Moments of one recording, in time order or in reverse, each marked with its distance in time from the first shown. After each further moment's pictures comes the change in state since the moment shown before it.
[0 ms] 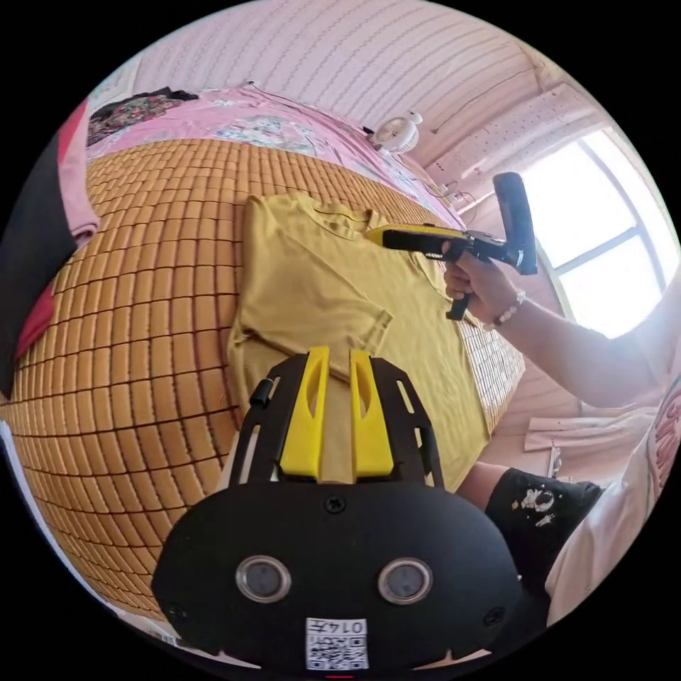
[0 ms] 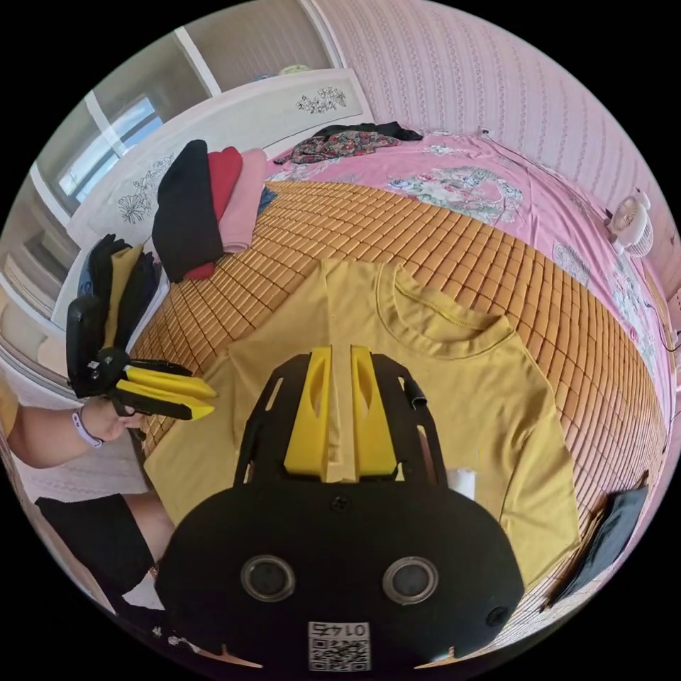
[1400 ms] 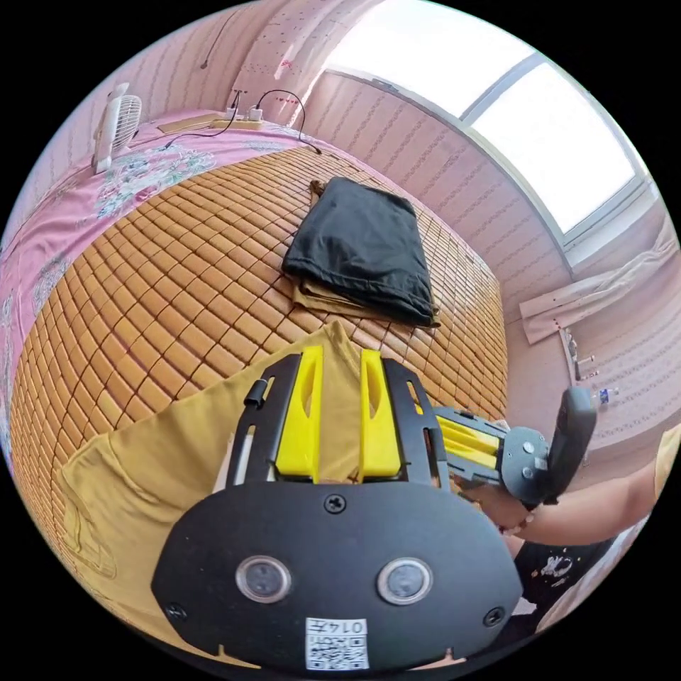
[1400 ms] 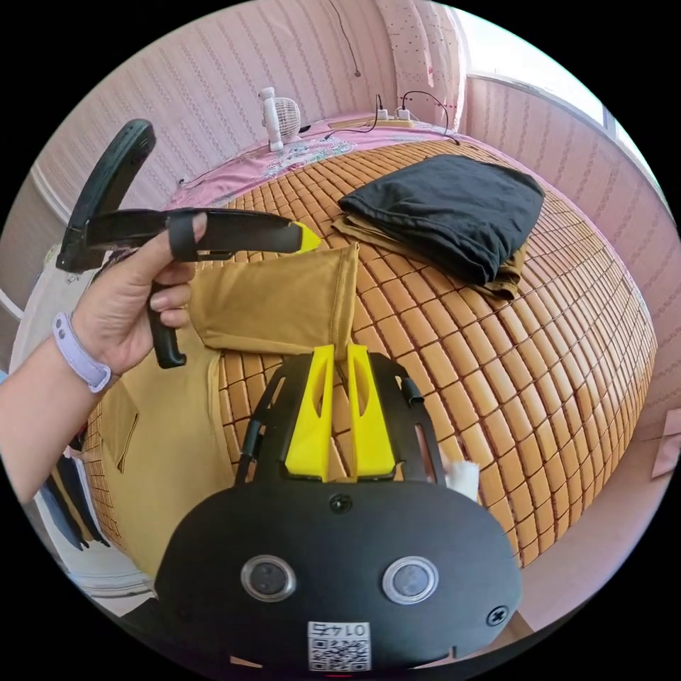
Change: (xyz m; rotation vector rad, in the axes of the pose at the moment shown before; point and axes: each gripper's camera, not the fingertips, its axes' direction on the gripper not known) left arm 0.306 -0.212 0.276 -0.251 0.082 0.637; right arm 0.144 0.443 -0.083 0.204 0.397 0.918
